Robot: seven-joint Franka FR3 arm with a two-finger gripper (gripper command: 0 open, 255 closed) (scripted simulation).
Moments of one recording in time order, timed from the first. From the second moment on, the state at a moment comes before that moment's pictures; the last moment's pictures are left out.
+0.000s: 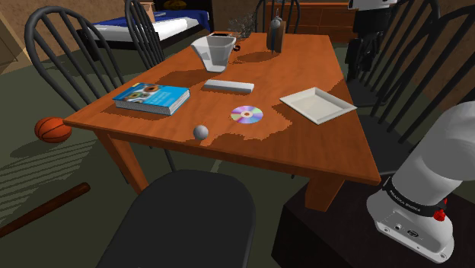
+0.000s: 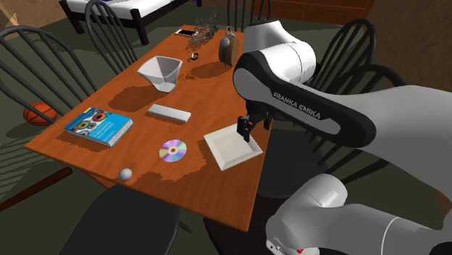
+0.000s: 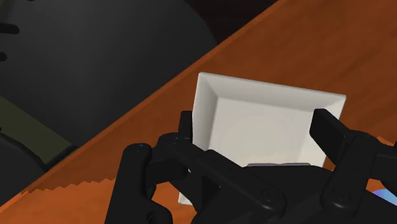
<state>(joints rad) -0.01 -0.79 -0.07 -2.43 -0.03 1.47 -0.05</state>
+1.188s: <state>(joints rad) 0.13 -0.40 0.21 -2.22 0.12 1.67 0.20</state>
